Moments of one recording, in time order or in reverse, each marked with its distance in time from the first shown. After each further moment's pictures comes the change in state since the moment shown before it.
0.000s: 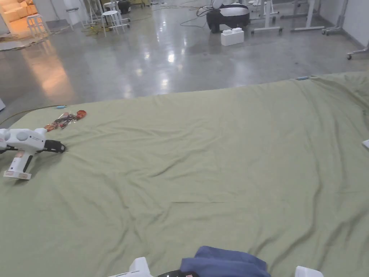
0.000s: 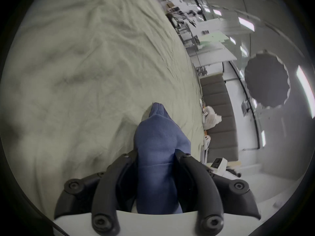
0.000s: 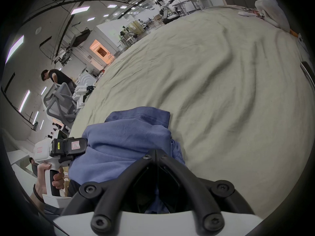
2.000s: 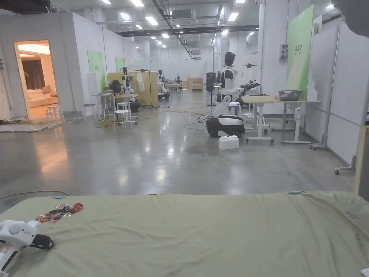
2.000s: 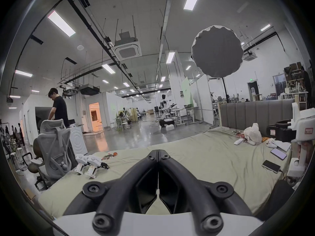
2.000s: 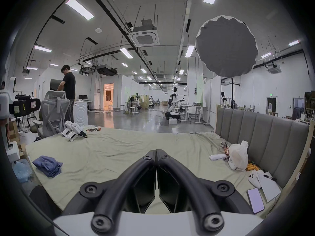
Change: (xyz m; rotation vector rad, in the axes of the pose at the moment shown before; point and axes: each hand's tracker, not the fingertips) left arm 0.228 -0.098 0.196 0.989 0.520 -1.062; right arm -0.096 0.038 0.224 0.816 -0.250 0.567
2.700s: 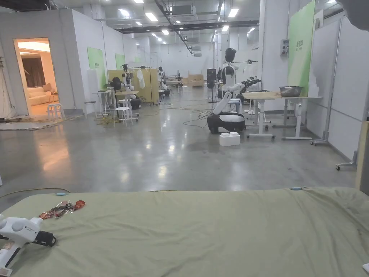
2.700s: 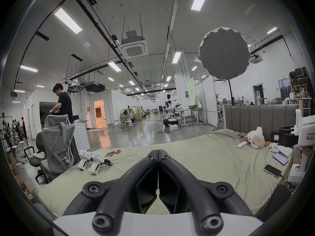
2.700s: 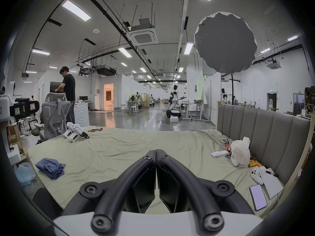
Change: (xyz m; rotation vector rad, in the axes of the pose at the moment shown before) left arm -0.009 0.000 0.000 -0.008 0.043 0.044; right arm -0.001 0.002 -0.001 -0.014 0.011 -0.023
